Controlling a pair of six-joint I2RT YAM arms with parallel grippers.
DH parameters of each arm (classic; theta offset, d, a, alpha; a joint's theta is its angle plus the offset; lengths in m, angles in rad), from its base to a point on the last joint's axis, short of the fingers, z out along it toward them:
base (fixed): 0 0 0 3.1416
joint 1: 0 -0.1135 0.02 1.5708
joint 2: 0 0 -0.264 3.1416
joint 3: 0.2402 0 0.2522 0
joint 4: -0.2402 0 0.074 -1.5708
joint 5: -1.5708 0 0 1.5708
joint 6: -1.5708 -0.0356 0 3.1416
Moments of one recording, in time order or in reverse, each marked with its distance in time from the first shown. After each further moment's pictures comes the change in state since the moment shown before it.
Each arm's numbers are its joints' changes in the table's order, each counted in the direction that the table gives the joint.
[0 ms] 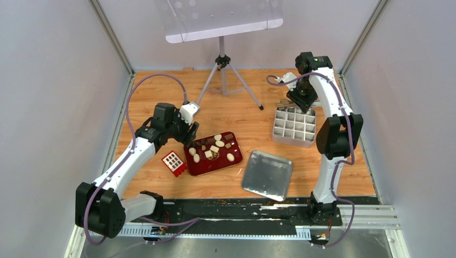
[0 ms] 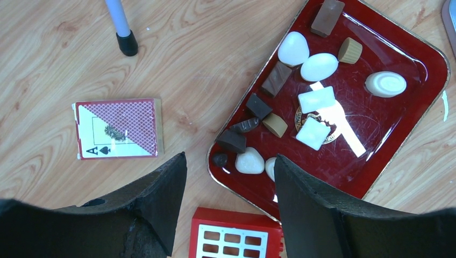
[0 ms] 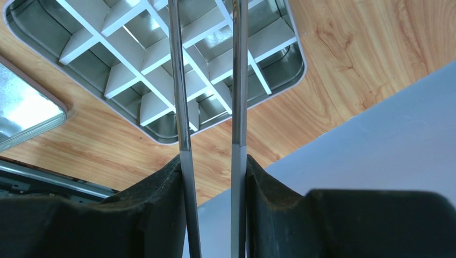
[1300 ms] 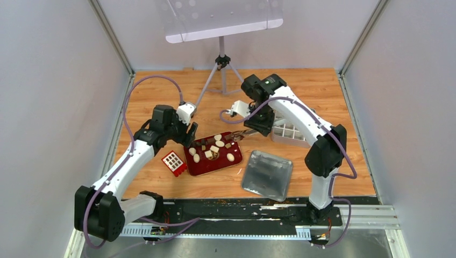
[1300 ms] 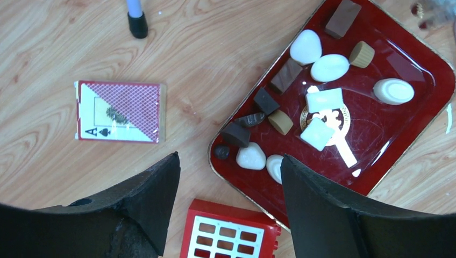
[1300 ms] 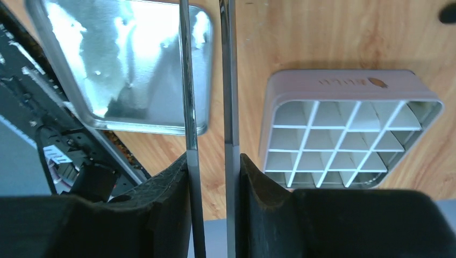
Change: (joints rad) left arm -0.005 -0.022 -0.024 0.016 0.035 0.070; right arm -0.477 -0.144 -0.158 -0.056 0.129 -0.040
